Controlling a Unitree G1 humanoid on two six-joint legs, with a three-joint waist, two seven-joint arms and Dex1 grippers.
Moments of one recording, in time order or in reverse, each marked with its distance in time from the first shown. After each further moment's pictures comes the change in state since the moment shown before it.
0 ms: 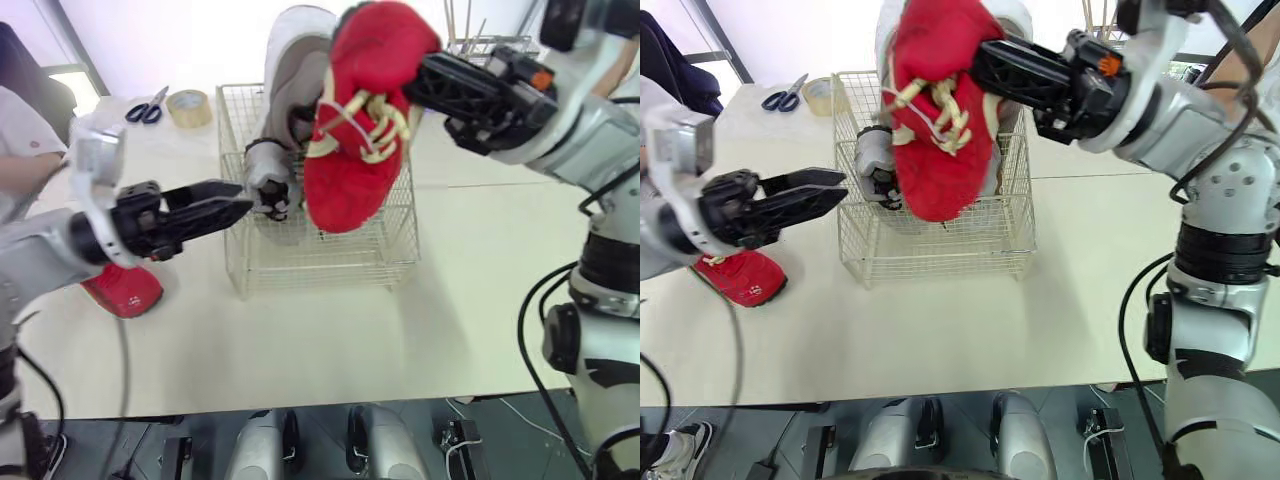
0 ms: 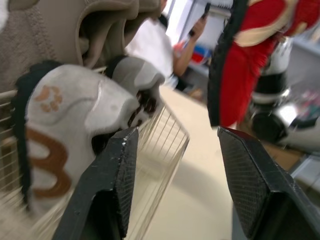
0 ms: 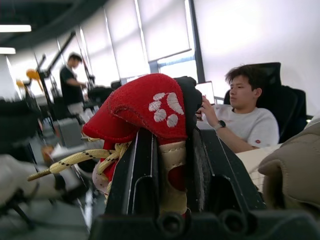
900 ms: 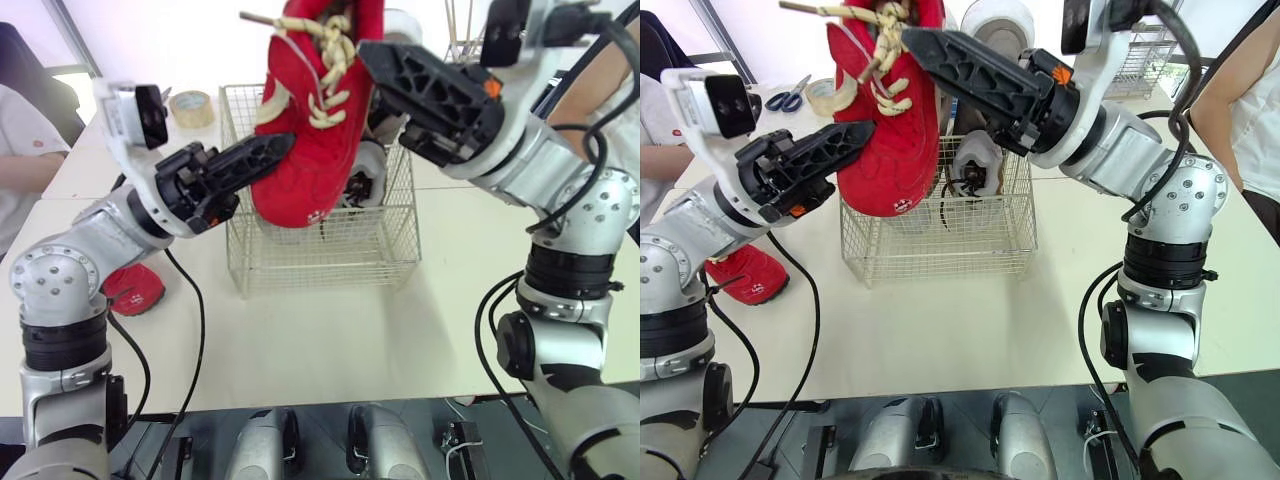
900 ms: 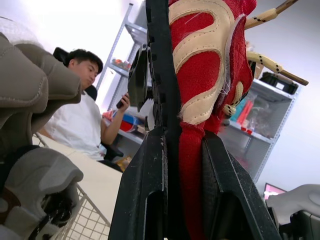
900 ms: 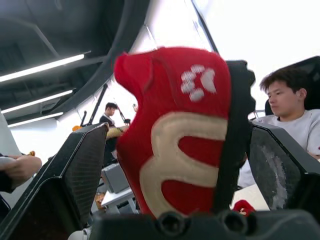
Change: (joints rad) left arm -0.269 -0.405 -0.210 0.149 -0.121 -0.130 0.091; right arm 0.011 0.256 -0.063 -0.009 0.393 0.119 -0.433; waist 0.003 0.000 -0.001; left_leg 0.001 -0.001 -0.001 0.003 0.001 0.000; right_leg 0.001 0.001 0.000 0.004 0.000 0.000
